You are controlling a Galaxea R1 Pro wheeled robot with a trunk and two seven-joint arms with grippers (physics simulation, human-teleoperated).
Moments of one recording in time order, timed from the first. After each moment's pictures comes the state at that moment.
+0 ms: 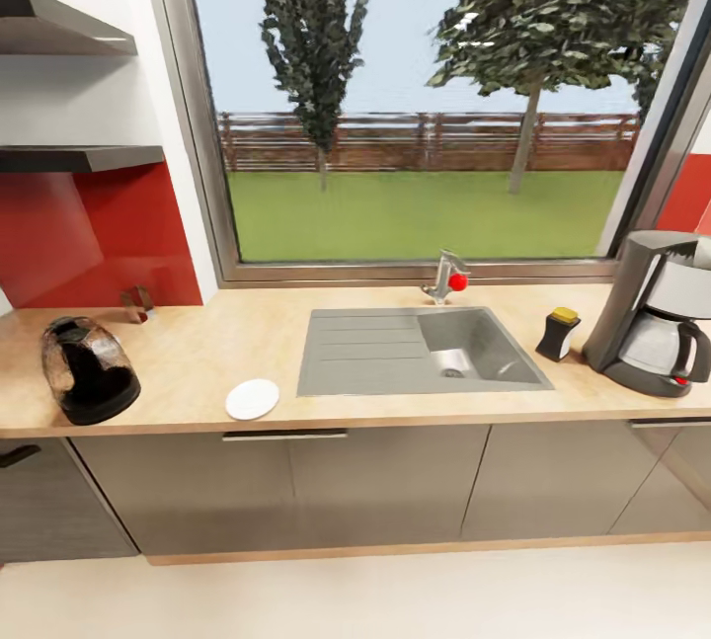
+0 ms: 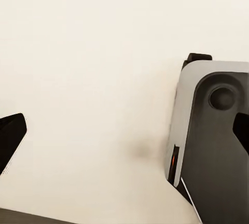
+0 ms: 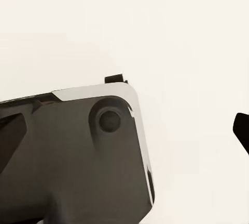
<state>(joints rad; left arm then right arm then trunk) -0.08 0.18 0.17 -0.10 -0.06 -0.10 -0.01 -0.10 -0.04 -0.34 -0.15 0.14 -0.11 0.05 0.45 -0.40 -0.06</state>
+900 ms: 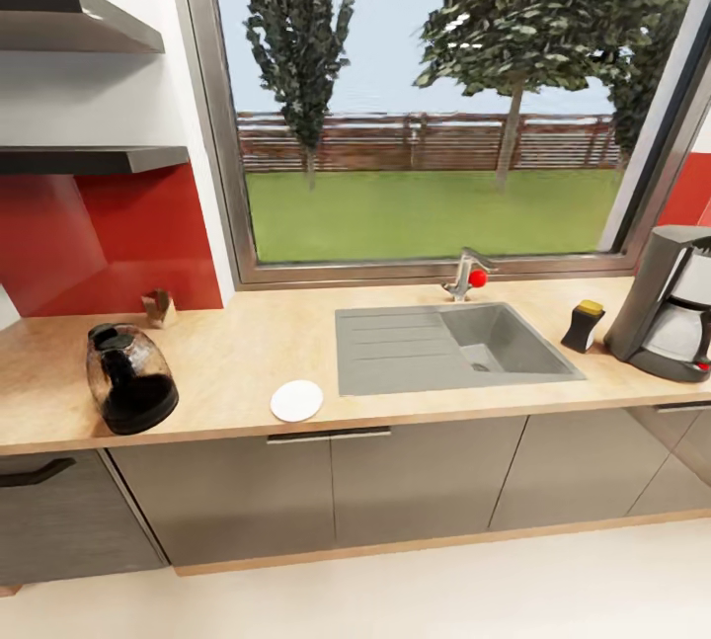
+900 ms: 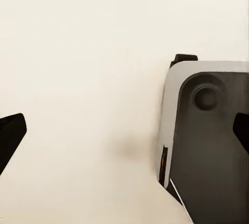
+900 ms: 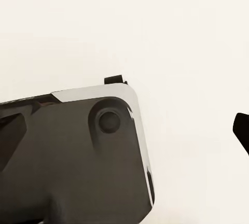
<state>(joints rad) -0.08 0.16 0.16 -0.11 -0.09 -0.10 -0.02 -0.10 -0.04 -0.35 -0.15 0.14 -0.11 0.04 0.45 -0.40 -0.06</state>
